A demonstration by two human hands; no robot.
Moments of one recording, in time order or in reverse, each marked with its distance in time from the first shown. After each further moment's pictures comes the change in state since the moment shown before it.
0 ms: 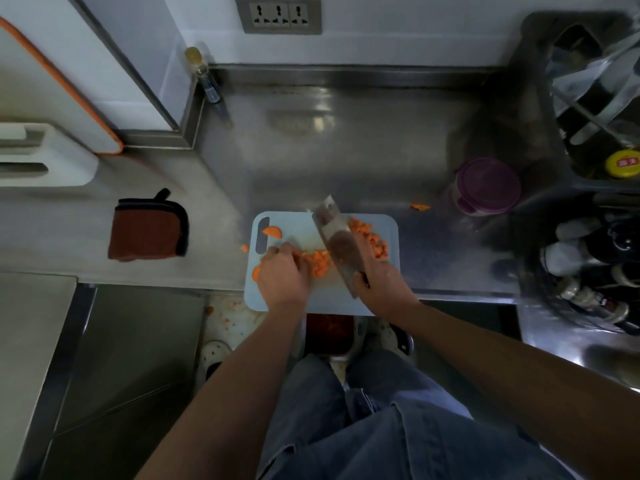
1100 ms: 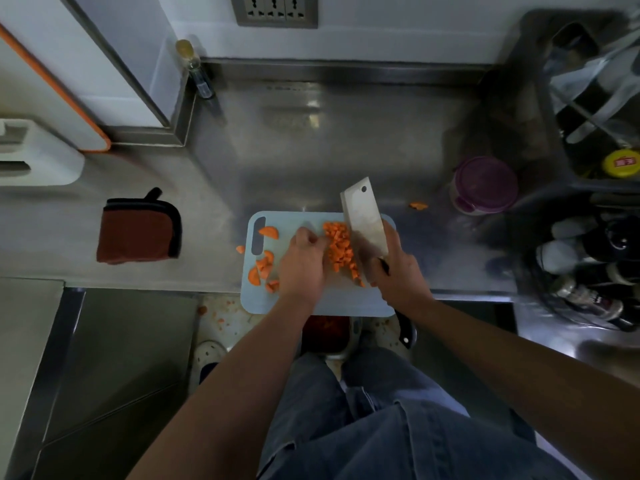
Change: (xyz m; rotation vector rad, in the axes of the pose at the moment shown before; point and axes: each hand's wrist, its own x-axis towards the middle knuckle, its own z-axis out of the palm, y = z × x) left_hand 0.008 0.018 0.009 0.064 -0.130 0.425; right_hand 0.001 0.009 -0.019 0.086 0.137 0.180
